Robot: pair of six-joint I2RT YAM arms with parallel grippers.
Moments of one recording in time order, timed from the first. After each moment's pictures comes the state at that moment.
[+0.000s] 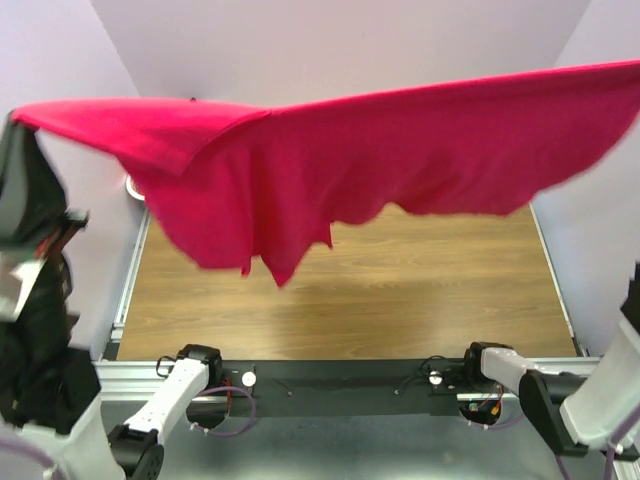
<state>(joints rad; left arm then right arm) -0.17 0.81 1.81 -0.12 0.03 0.32 -0.09 1.17 2.27 -0.58 0.09 -0.41</state>
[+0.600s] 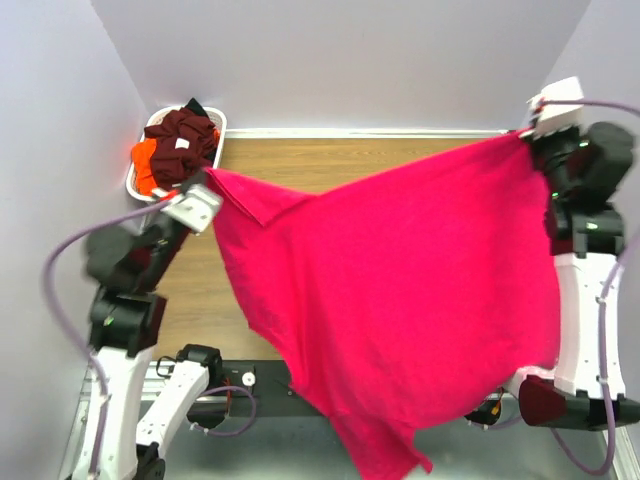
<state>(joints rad) -0.16 0.65 1.23 -0.30 0.28 0.52 -0.09 1.09 1.58 -0.47 0.01 -0.53</state>
